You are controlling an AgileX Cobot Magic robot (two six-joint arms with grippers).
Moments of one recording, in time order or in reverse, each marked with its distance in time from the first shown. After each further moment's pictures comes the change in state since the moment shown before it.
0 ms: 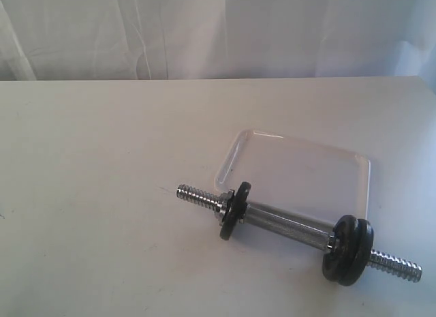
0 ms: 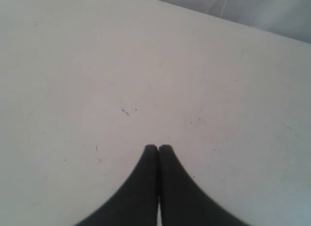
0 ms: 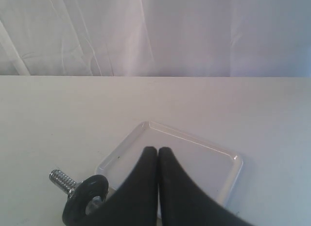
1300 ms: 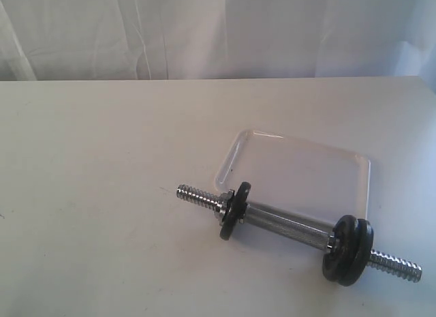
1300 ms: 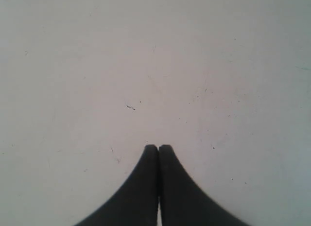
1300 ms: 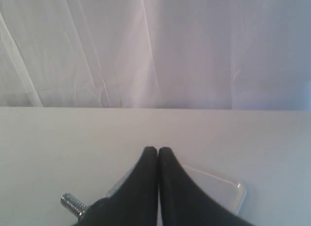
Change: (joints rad) left arm -0.031 0.000 0.000 -0.008 0.041 0.328; right arm 0.000 -0.203 0.042 0.004 0.000 0.010
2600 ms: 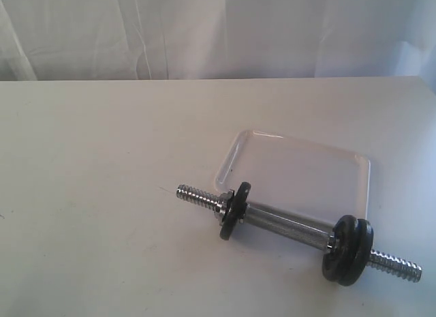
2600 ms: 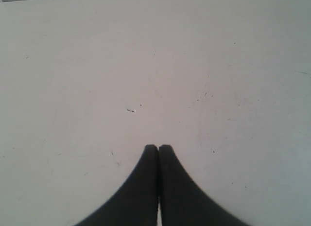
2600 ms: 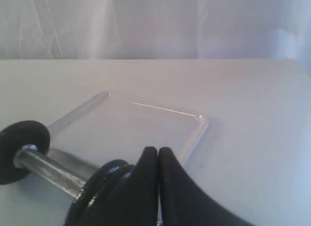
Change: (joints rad) left arm 0.000 -0.002 0.000 0.000 -0.011 -0.002; right arm 0.000 -0.230 0.586 -0.108 -0.316 0.002
